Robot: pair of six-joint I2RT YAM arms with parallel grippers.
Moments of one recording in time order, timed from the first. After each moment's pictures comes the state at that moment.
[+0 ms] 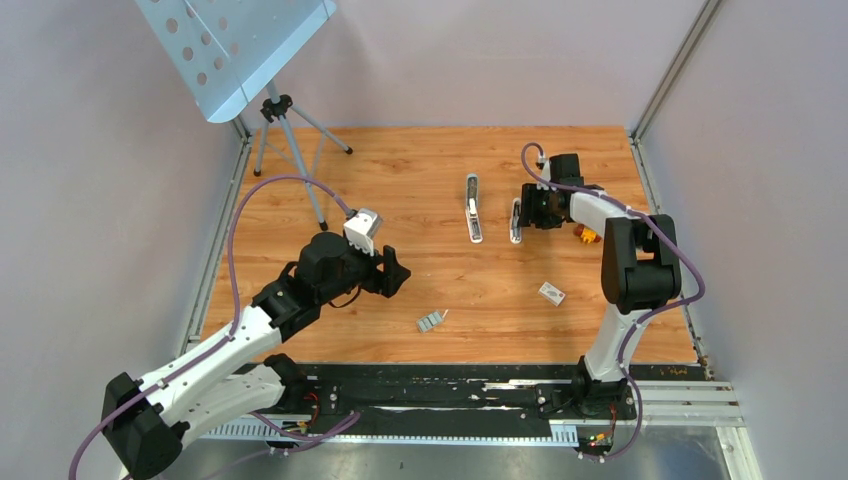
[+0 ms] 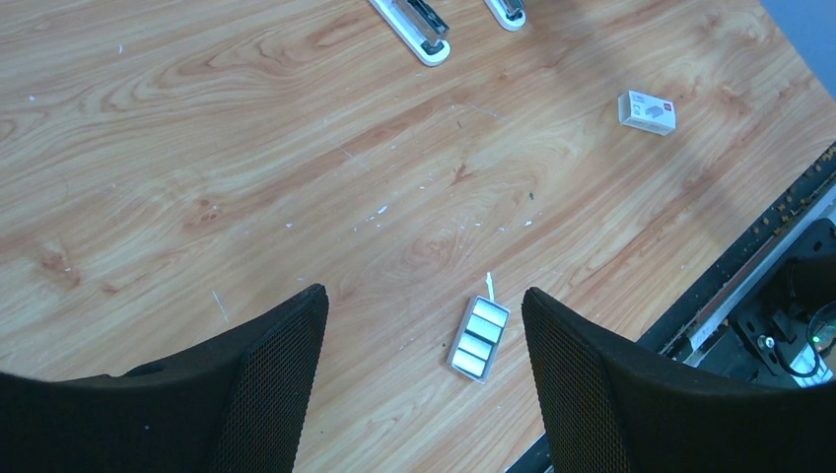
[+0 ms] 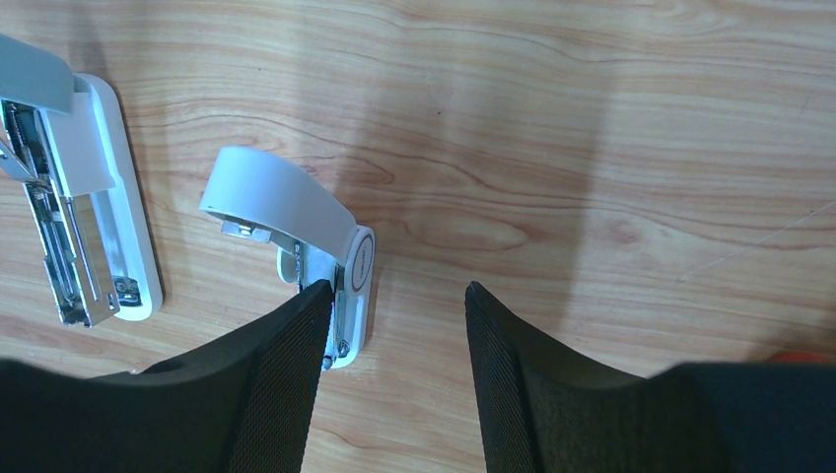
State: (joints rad) left arm -0.70 0.86 0.62 -0.15 0.04 -0.30; right arm 0.09 1.86 1.21 -0.32 -0.21 0.11
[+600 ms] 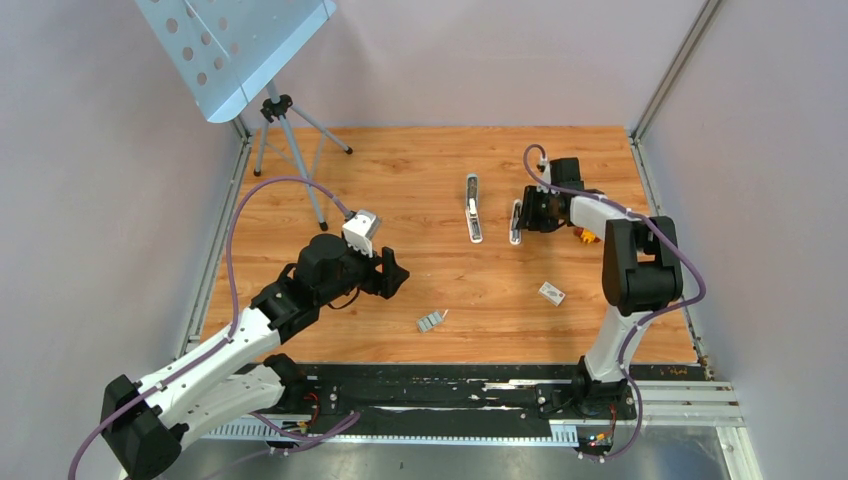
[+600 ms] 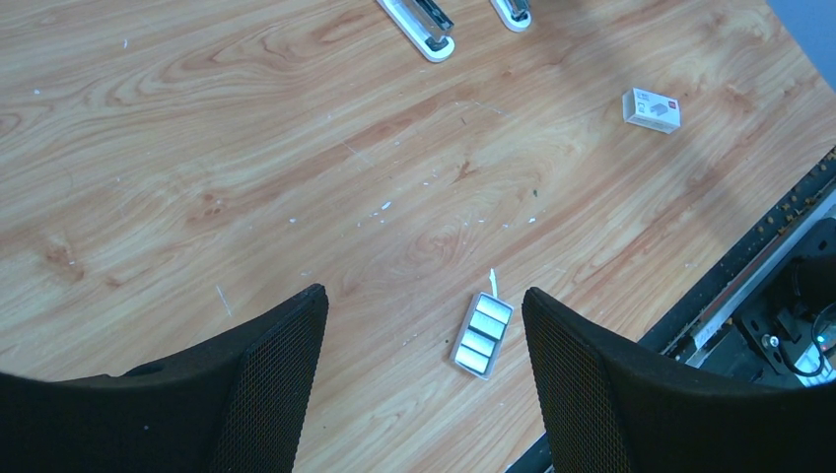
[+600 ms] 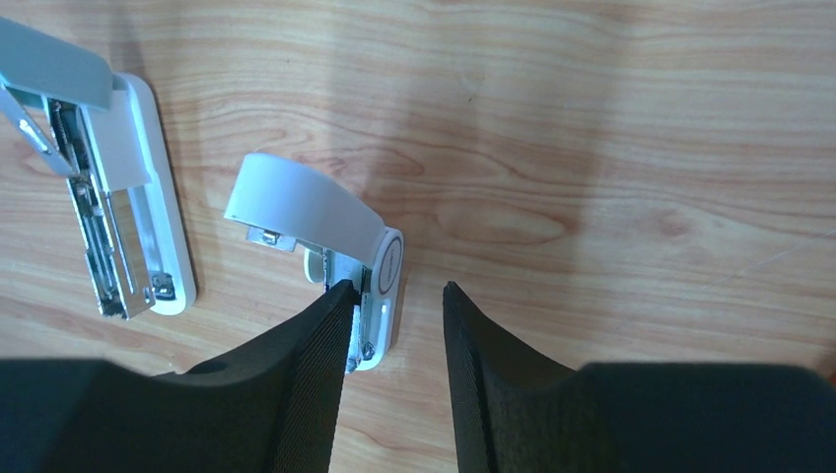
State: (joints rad) left arm -0.70 0.84 0.61 -0.16 0.03 -0.30; right arm 0.09 1.85 1.18 -0.28 -0.25 0.17
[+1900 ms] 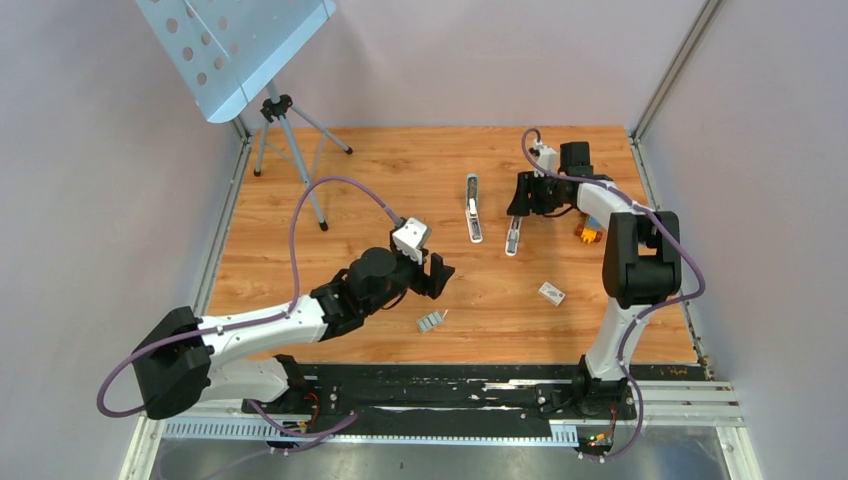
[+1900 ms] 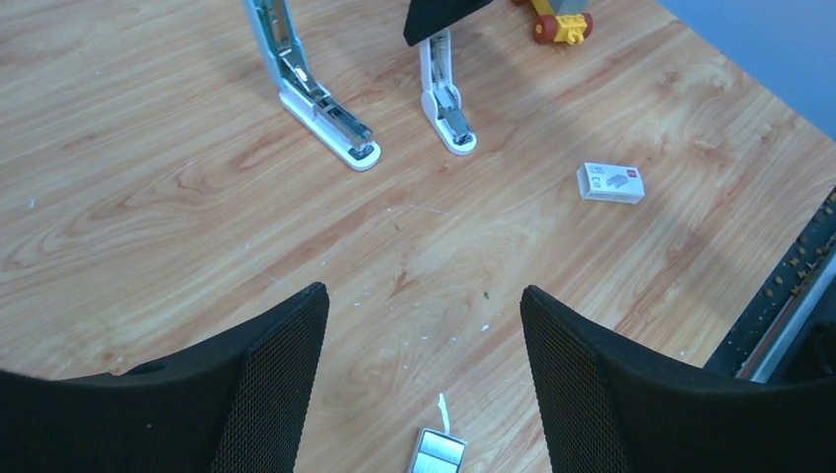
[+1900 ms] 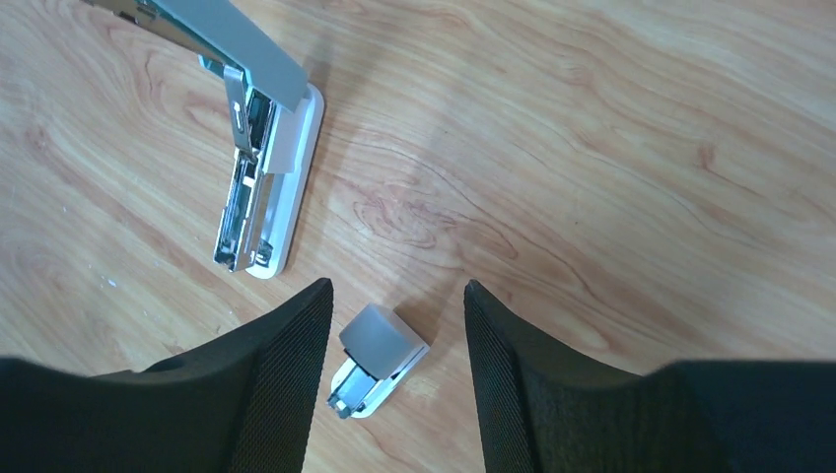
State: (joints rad) left arm -0.98 1.19 0.61 0.36 -0.21 -0.24; right arm 0.05 1.88 1.30 -0.32 -0.56 -0.06
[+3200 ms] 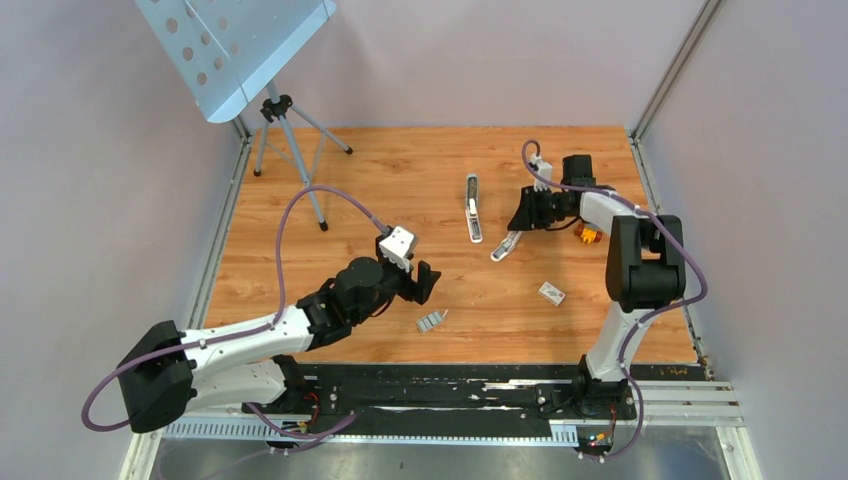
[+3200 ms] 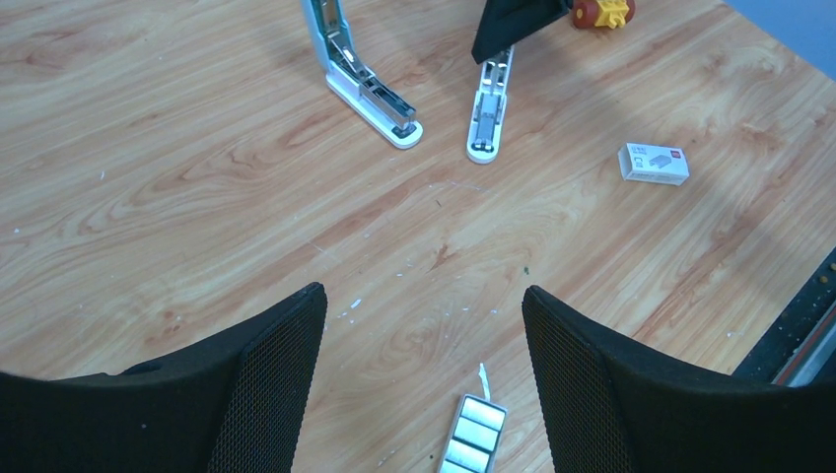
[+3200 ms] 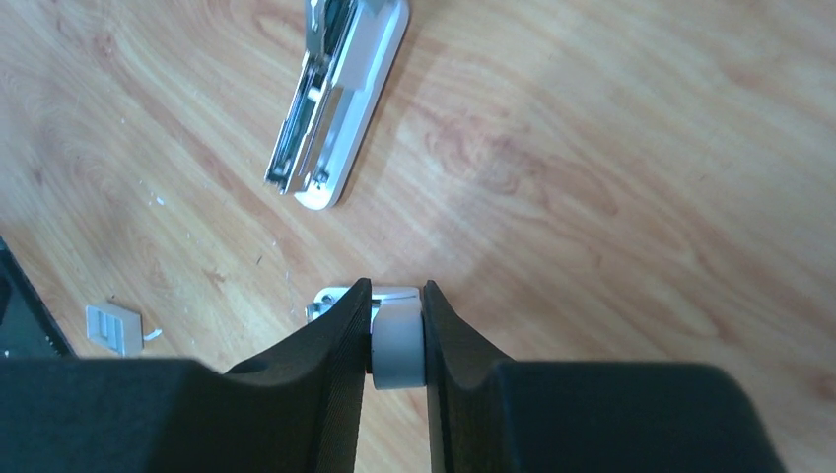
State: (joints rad) left arm -0.98 1.07 0.51 0.34 -0.27 -0.19; right arm 0.02 1.89 1.26 -0.38 -0.75 -0.19
